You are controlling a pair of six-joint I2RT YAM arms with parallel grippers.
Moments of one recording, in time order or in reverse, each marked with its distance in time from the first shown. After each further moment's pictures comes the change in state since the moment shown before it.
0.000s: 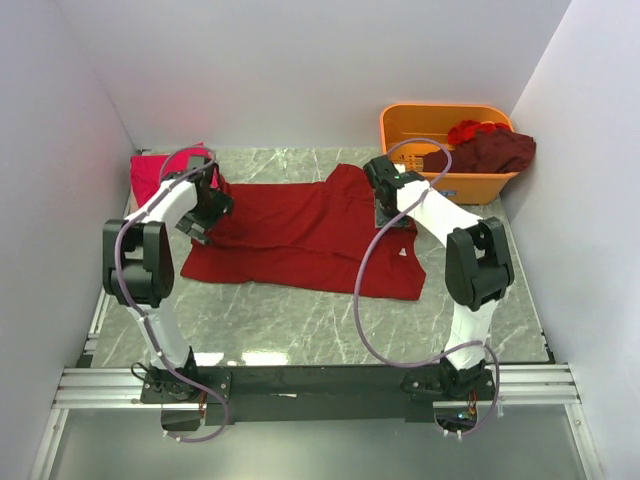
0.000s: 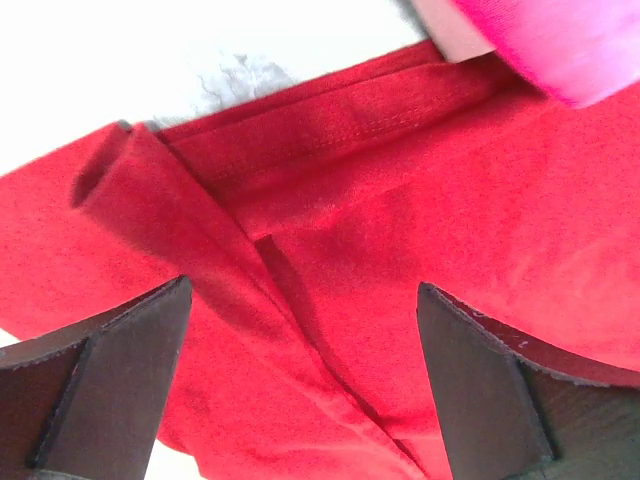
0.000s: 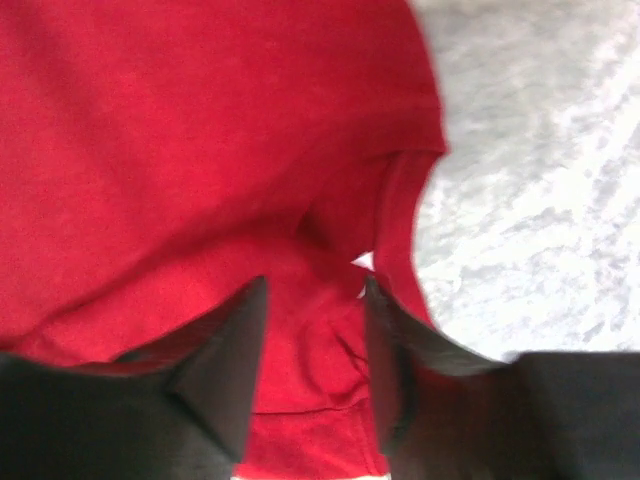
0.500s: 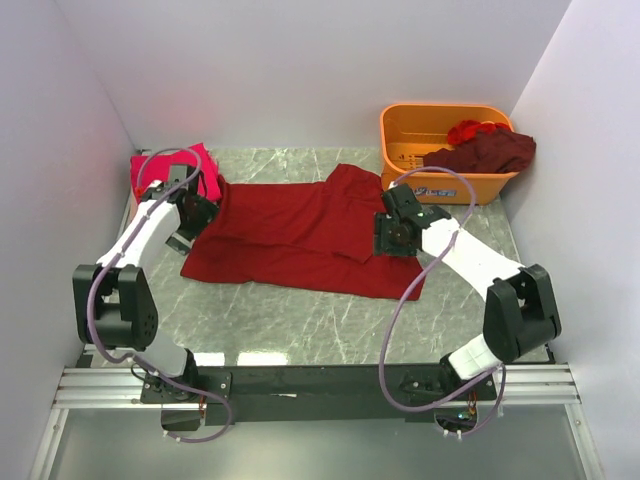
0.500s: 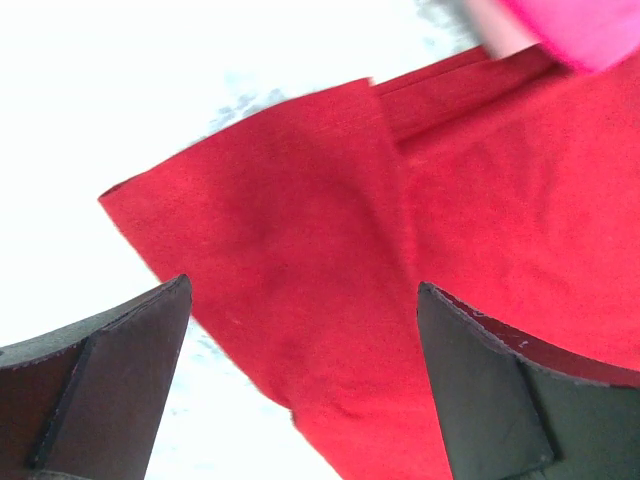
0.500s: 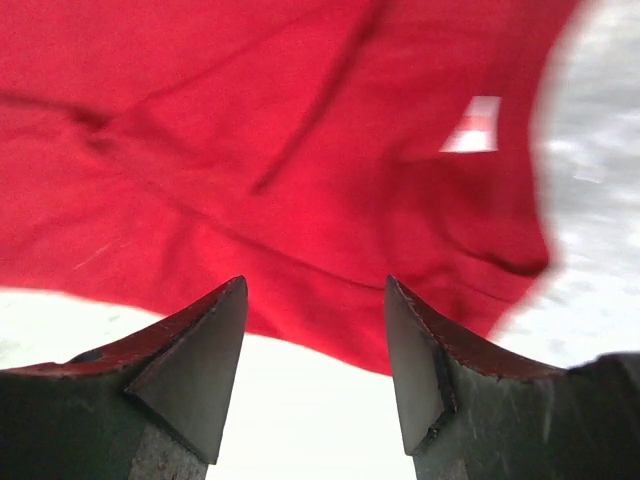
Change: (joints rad) left arm 0.014 -0.326 -0.191 -0.020 -0.114 0.076; right arm 0.023 -0.378 -0.401 0.131 -0.238 0.053
